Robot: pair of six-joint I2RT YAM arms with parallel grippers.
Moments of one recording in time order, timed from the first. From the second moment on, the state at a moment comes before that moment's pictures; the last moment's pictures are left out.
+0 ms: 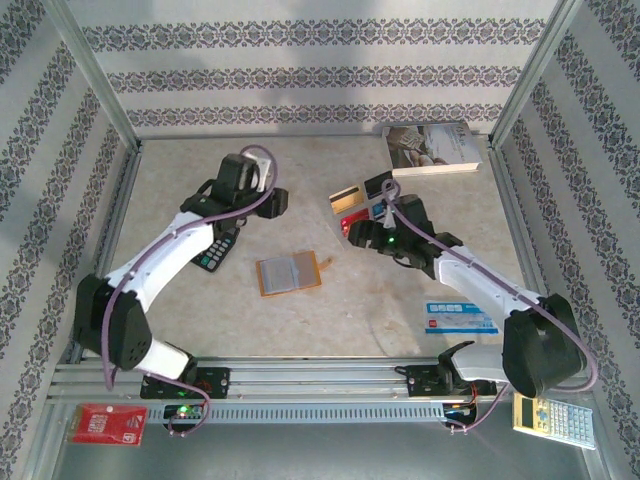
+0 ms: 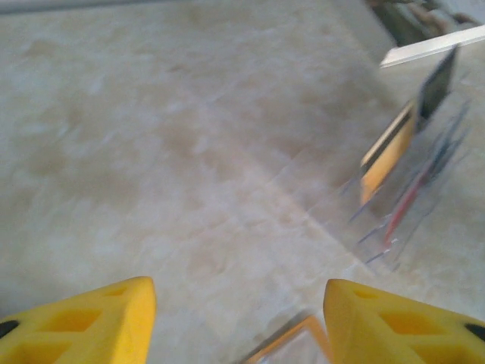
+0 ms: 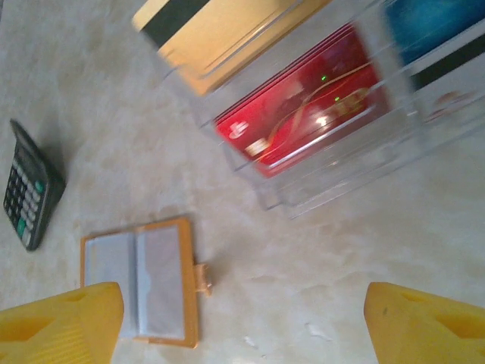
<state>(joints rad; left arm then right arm) -0.39 1.45 1.18 -0.43 0.04 -0.22 0.44 1.32 0.81 -0.27 -0.22 0.62</state>
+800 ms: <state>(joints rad) -0.15 1.13 0.79 -0.41 0.04 -0.48 0.88 1.78 1.17 -0.38 -0.09 0.61</state>
